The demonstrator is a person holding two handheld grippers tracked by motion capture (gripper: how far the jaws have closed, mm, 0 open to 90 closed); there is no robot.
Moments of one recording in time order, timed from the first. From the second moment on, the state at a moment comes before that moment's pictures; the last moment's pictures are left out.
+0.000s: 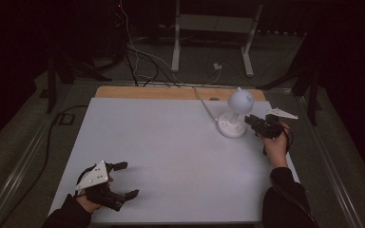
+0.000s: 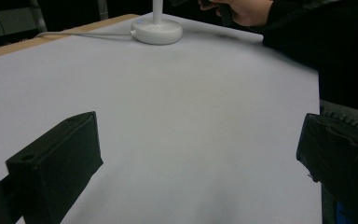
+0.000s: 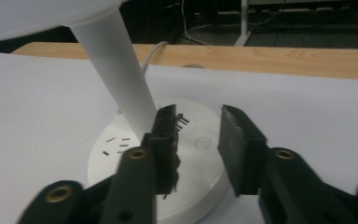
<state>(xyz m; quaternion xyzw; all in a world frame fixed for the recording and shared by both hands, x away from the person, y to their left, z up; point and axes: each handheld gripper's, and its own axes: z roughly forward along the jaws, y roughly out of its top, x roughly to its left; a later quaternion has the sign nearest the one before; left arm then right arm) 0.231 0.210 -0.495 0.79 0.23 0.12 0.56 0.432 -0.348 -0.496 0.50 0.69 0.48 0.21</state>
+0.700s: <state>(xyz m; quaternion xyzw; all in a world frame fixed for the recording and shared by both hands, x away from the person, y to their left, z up) 0.231 0.209 -0.495 0.79 0.23 0.11 0.56 0.451 -0.350 -0.517 0.55 0.65 0.50 0.16</state>
